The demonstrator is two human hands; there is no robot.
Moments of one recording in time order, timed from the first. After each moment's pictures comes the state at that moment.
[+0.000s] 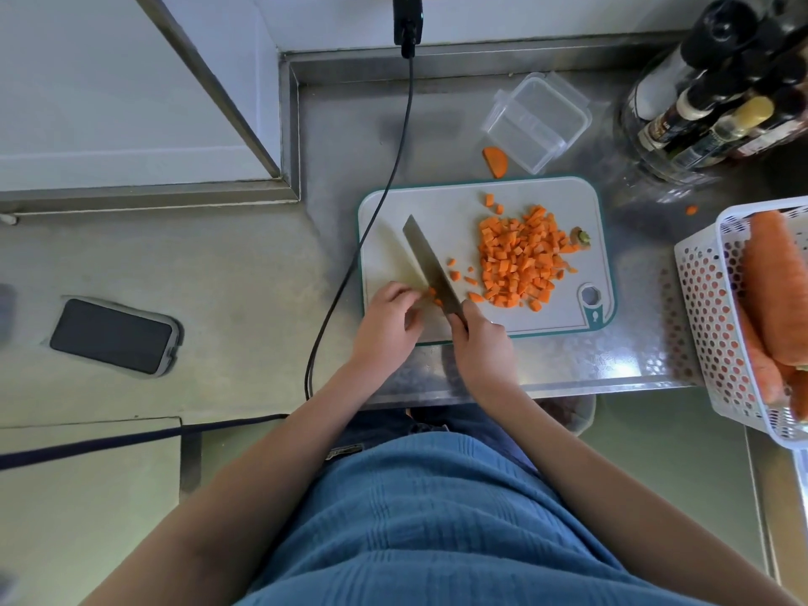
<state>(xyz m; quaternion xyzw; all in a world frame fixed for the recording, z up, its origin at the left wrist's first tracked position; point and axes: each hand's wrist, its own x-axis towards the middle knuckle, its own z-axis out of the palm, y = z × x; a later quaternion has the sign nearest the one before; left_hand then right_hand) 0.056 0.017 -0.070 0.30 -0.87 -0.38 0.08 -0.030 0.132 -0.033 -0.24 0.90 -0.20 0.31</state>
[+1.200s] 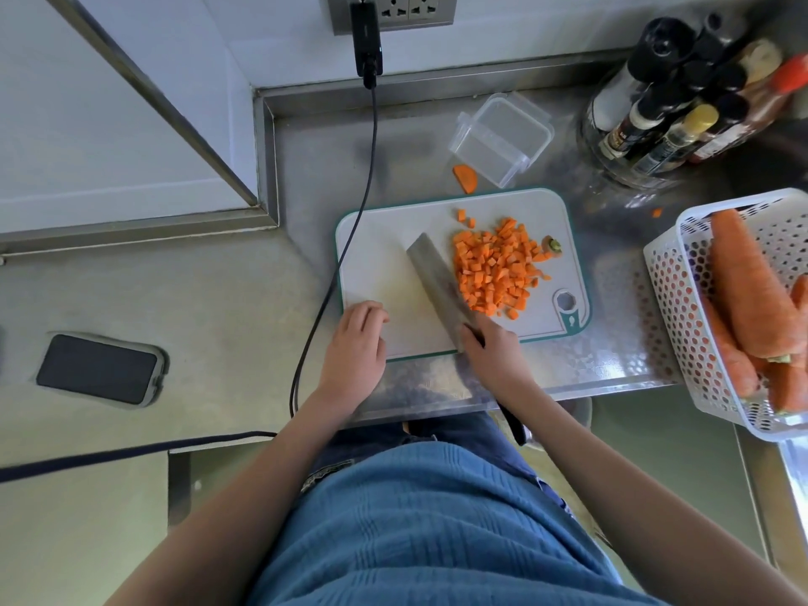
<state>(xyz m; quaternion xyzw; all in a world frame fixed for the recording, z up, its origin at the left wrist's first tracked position) 0.075 0.015 -0.063 0.26 -0.93 -0.23 0.09 -0.068 0.160 -0.027 -0.20 0.86 -0.29 0.36</state>
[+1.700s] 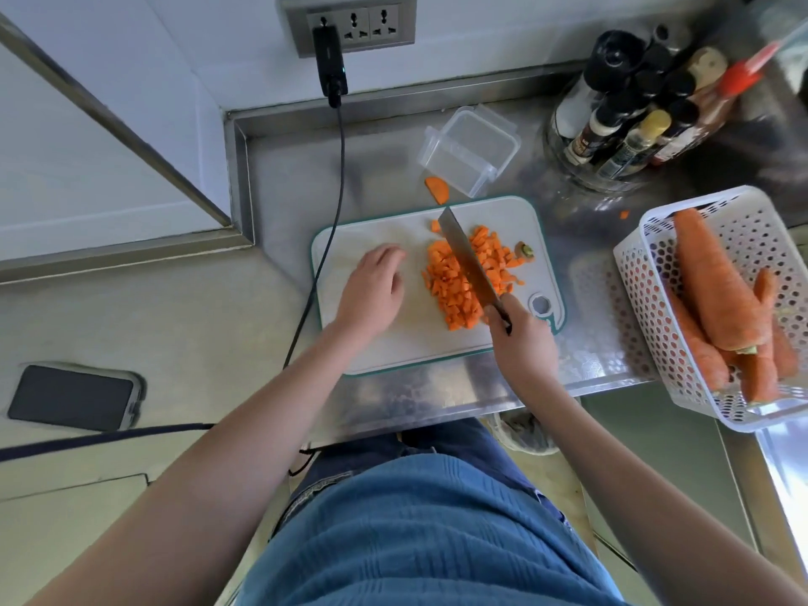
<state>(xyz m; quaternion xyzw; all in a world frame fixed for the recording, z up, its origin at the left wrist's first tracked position) -0.025 -0.015 -0.050 0.22 -0.93 -0.29 0.08 -0.107 0.185 -0.020 -0.19 0.93 -0.25 0.21</state>
